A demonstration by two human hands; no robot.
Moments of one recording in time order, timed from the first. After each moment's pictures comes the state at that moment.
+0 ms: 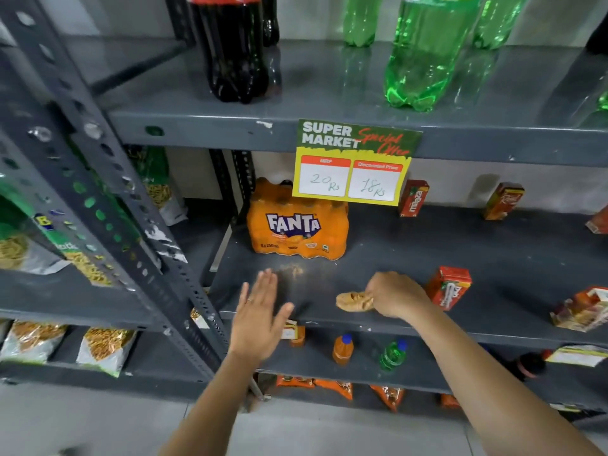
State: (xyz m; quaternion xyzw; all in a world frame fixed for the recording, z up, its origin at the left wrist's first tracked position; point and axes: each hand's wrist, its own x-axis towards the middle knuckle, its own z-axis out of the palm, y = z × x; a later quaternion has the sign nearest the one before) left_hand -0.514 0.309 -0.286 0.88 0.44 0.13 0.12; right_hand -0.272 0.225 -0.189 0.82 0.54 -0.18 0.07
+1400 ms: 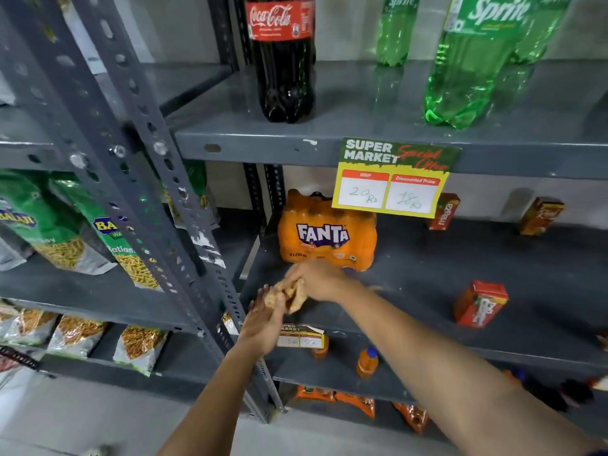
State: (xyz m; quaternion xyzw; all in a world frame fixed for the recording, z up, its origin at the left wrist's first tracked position) left_hand -0.547 0.331 -0.271 0.76 0.55 0.09 0.33; right_hand -0.381 0.342 -0.204 0.63 0.74 -0.22 -0.08
